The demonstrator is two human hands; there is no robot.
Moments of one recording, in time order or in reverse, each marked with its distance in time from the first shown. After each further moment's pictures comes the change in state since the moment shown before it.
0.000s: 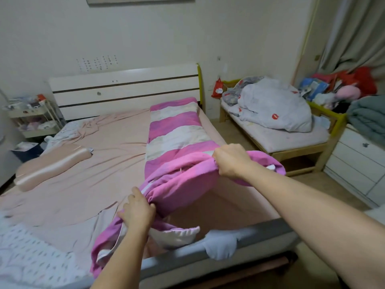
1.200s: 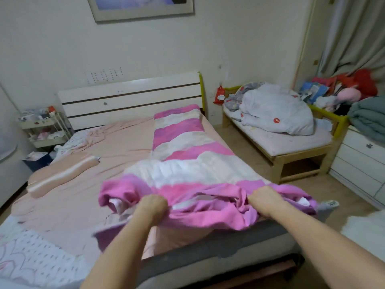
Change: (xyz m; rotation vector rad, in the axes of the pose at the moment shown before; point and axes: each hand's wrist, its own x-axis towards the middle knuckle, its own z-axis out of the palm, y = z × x) left_hand -0.021 0.033 -0.062 0.798 -0.337 0.708; right_hand -0.084 0.030 0.090 -0.099 -0.391 0.024
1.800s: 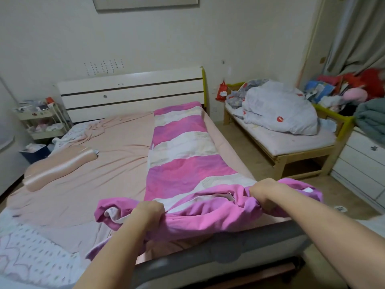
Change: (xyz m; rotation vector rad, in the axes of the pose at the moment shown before) left_hand 0.014 -0.012 0.027 -0.150 -0.238 0.027; right_hand 0.021 0.007 -0.039 -0.146 -0.317 -0.112
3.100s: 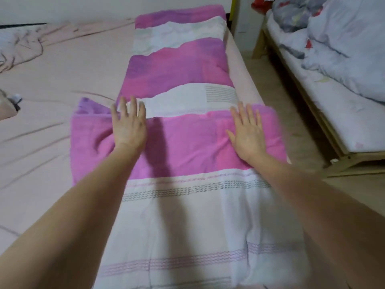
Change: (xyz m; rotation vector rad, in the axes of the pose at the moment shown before) left_hand 0.697 -0.165 -0.085 -0.114 0.651 -0.409; right_hand 0.738 0.134 -0.073 0.470 0.809 0.153
